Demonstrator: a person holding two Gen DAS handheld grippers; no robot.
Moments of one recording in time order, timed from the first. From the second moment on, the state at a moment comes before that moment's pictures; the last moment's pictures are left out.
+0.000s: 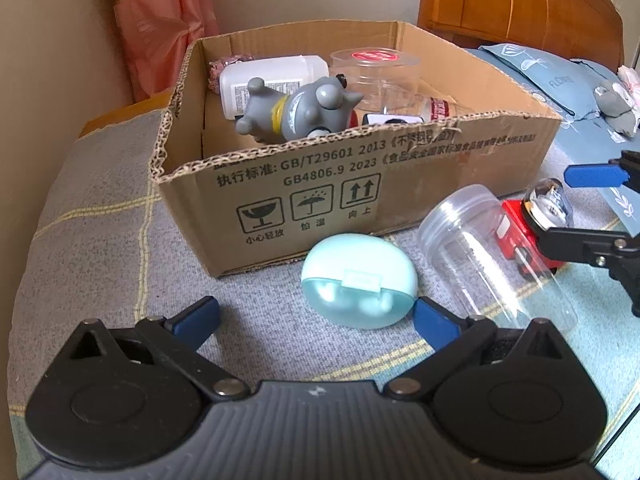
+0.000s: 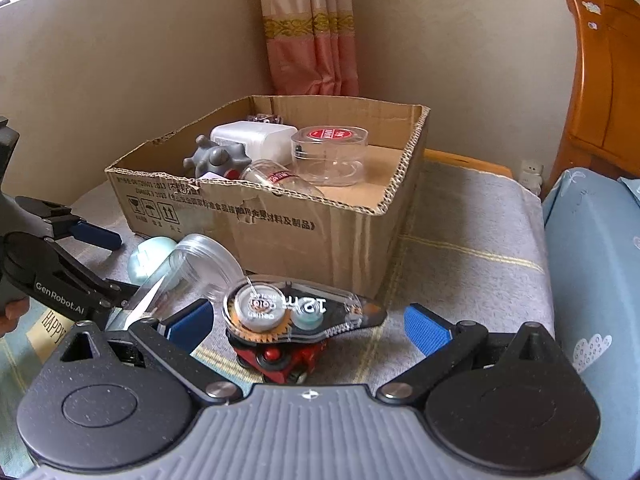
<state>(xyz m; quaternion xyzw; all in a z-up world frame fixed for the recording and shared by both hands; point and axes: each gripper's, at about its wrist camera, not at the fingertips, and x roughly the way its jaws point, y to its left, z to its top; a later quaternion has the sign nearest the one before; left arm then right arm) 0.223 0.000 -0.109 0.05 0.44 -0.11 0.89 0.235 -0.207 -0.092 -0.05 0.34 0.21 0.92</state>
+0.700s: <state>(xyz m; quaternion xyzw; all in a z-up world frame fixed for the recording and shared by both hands) 0.222 -0.013 -0.099 0.08 0.40 -0.18 0.89 0.231 -0.198 -0.088 -0.07 0.34 0.22 0.91</state>
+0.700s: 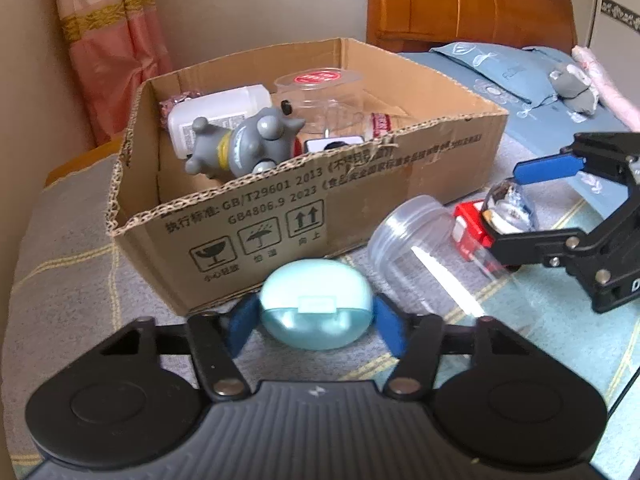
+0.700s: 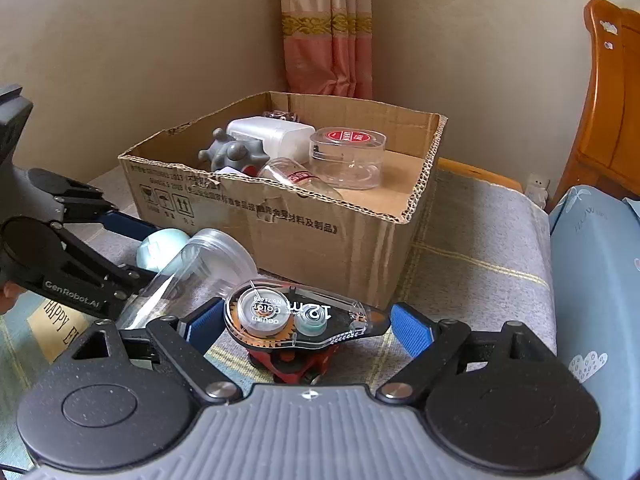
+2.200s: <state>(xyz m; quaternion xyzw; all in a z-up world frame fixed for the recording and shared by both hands) 0.187 0.016 -0.103 0.06 0.42 -0.13 0.90 0.207 -0.205 -0.109 -0.15 0.39 0.32 0.85</state>
